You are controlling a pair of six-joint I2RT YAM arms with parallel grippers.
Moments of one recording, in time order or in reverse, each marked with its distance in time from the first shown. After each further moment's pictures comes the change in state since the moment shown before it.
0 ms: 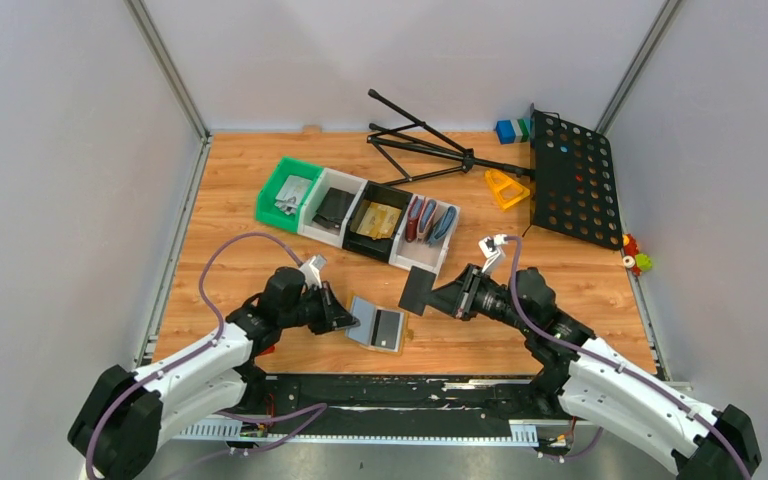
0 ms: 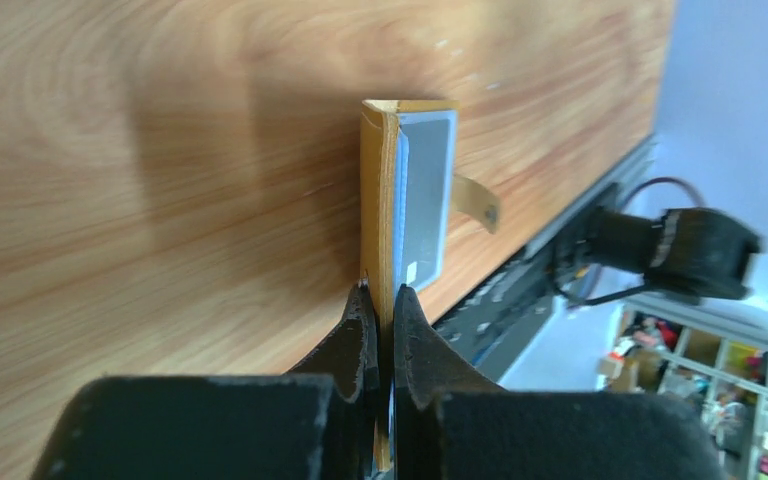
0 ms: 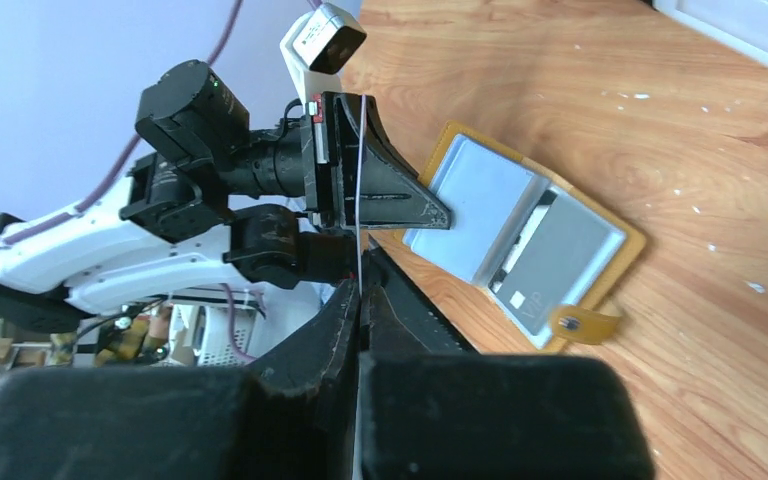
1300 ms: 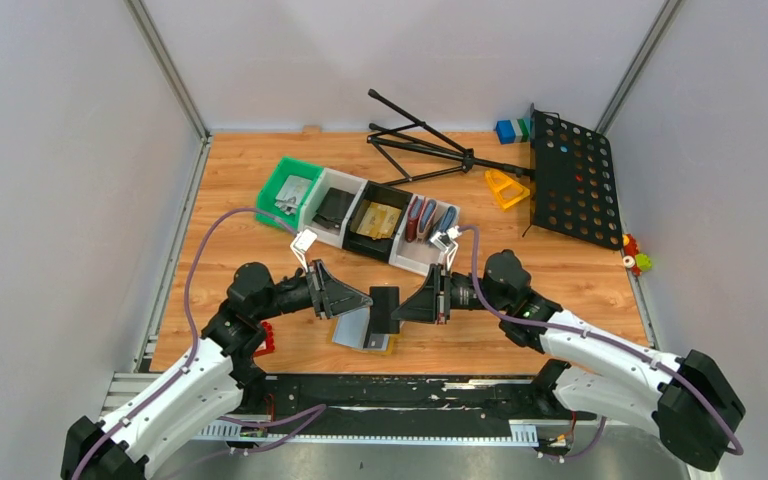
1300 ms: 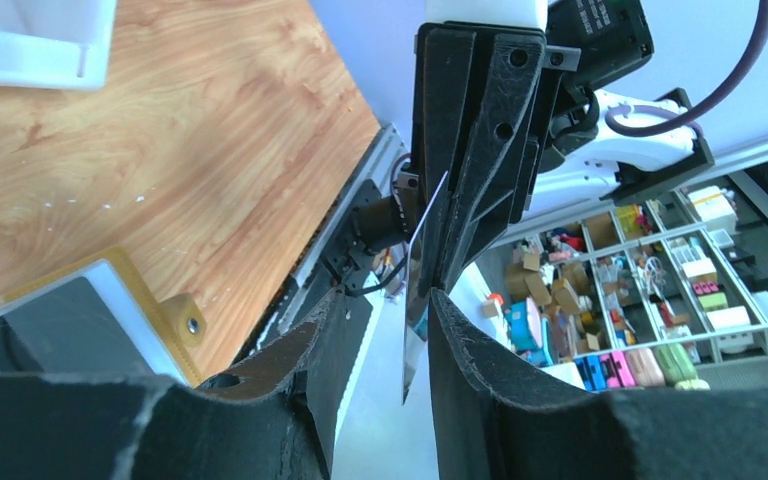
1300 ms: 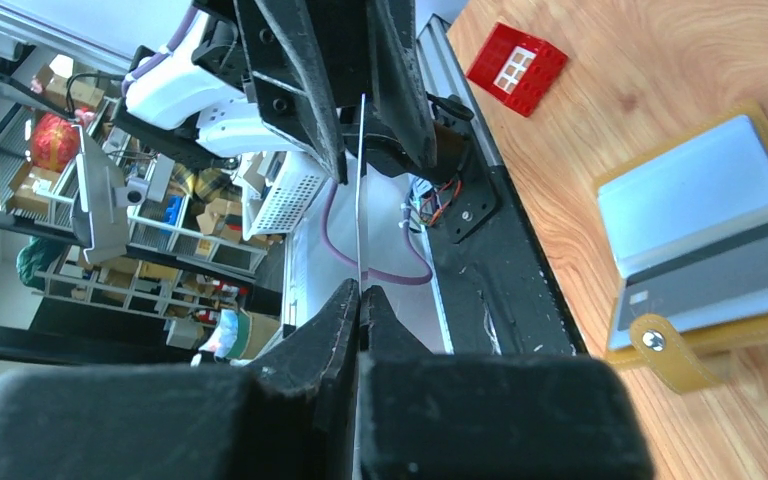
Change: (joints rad) left arm 0.001 -0.240 0.095 0.227 0.254 -0.054; right arm 0.040 0.319 0.097 0.321 -0.407 -0.063
